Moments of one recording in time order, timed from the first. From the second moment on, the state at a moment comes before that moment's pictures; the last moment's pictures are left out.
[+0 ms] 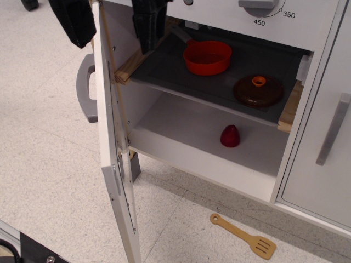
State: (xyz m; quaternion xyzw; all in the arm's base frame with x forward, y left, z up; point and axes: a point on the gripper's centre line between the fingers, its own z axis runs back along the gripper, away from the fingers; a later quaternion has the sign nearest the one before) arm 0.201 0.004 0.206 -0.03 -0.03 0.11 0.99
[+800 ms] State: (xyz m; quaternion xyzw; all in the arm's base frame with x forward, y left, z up) arm 0.245 0.041 0.172 -0.01 -0.07 0.25 0.97
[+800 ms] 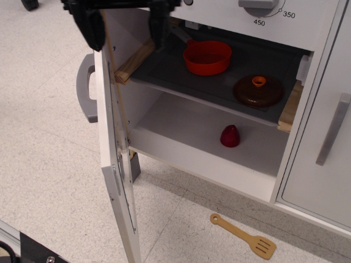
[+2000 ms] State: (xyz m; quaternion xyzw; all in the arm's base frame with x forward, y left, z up) arm 0.230 0.027 0.094 -0.04 -0.07 0.37 0.92
